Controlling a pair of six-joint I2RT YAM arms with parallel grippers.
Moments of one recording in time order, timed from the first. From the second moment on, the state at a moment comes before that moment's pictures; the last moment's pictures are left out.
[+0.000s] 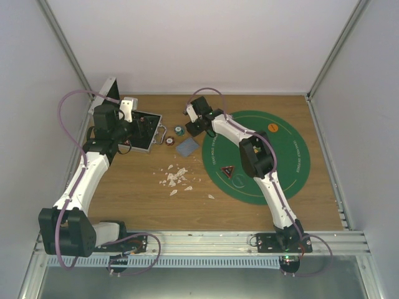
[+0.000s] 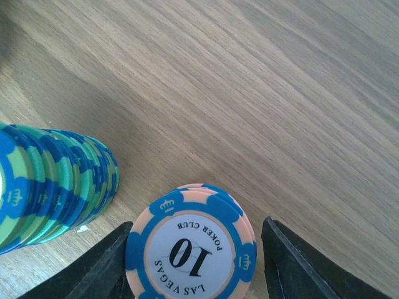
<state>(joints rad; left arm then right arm) -0.03 1.24 1.00 -0.21 0.47 -0.12 0.57 2.50 2.12 -0.56 -0.07 -0.12</state>
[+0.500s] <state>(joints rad) -0.03 1.24 1.00 -0.21 0.48 -0.12 0.57 2.50 2.12 -0.56 -0.07 -0.11</state>
